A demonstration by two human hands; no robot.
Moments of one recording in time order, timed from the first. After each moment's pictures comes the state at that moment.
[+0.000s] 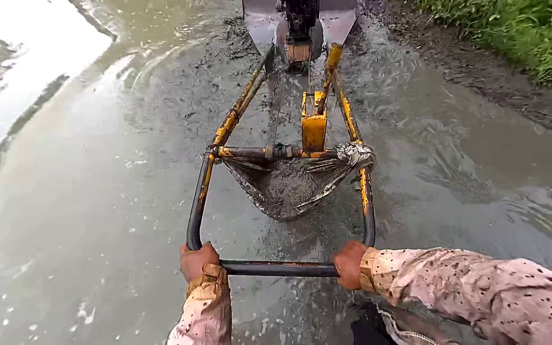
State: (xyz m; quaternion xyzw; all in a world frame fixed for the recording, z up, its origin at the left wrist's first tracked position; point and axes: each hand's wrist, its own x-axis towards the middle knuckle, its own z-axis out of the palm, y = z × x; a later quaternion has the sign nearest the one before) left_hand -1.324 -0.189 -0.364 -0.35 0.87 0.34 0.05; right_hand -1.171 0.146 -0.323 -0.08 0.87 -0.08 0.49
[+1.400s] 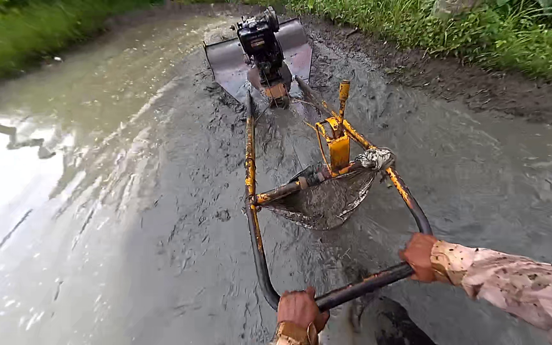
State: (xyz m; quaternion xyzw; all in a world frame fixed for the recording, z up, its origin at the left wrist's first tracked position) left_hand -2.075 -0.011 -0.292 0.37 0.85 -0.20 0.32; right_hand -1.911 0.309 -0.282 0.07 0.87 -0.03 0.49
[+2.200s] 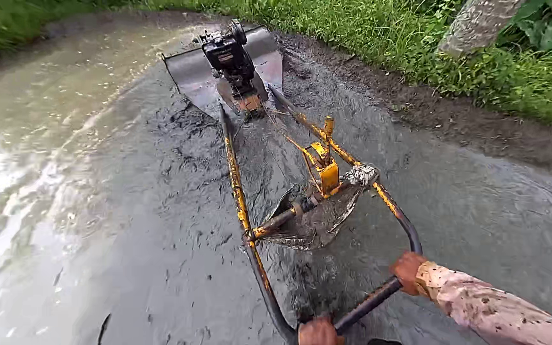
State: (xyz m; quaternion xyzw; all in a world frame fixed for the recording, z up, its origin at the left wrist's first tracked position) left_hand -2.430 0.302 -0.329 0.34 0.84 -0.15 0.39; right_hand -2.294 0.597 -0.314 0.16 0.86 -0.08 0.48
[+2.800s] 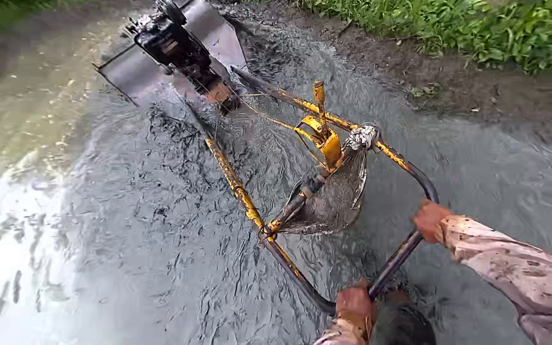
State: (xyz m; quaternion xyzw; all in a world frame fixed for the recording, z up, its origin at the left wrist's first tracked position) left_hand -2.636 0.648 -0.362 0.41 0.76 -0.12 0.49; right_hand -2.506 0.948 -0.359 0.19 0.86 -0.06 0.48
